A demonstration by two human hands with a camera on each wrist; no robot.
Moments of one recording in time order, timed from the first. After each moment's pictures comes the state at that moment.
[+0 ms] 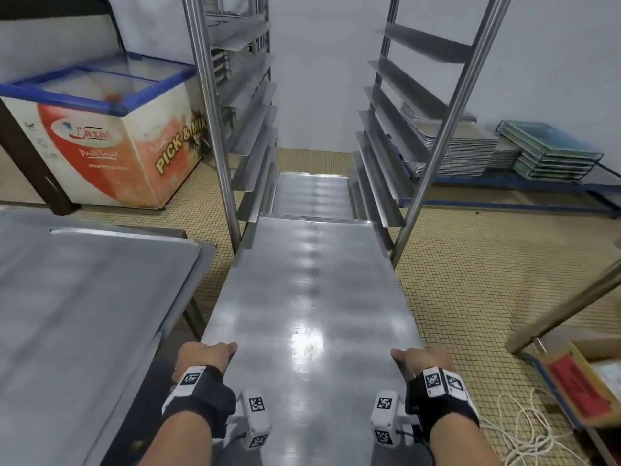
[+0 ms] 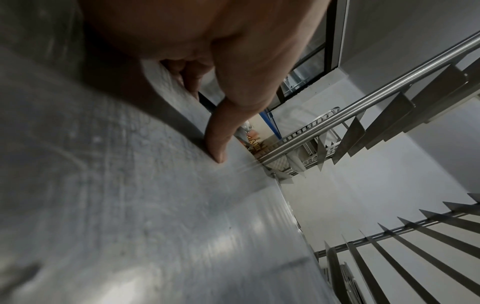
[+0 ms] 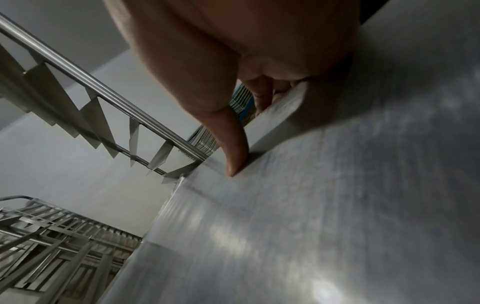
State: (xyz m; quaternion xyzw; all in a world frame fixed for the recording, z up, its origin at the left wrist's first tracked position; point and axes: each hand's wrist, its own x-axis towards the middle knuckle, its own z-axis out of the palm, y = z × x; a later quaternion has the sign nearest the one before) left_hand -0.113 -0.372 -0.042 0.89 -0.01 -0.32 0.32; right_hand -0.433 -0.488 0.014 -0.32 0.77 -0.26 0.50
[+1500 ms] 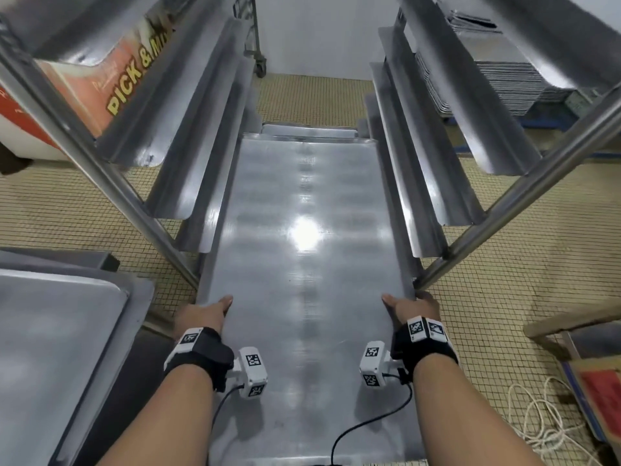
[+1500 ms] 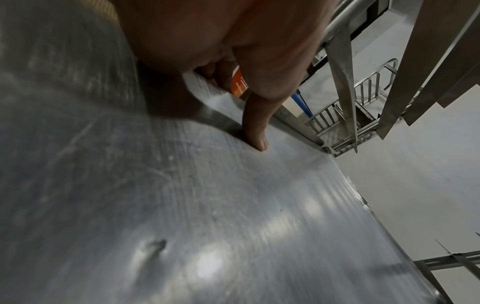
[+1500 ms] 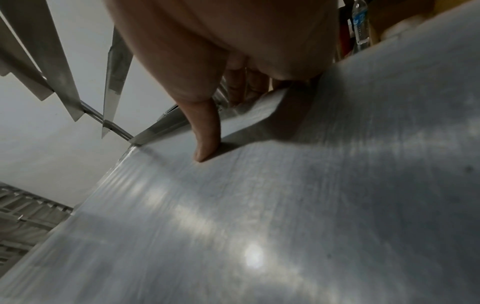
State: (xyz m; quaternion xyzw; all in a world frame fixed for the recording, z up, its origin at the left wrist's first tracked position) left_hand -0.026 -0.647 -0.101 0.89 0.01 -0.32 0.32; right_hand -0.340 -0.798 -0.107 -0.32 0.81 -0.21 0.45
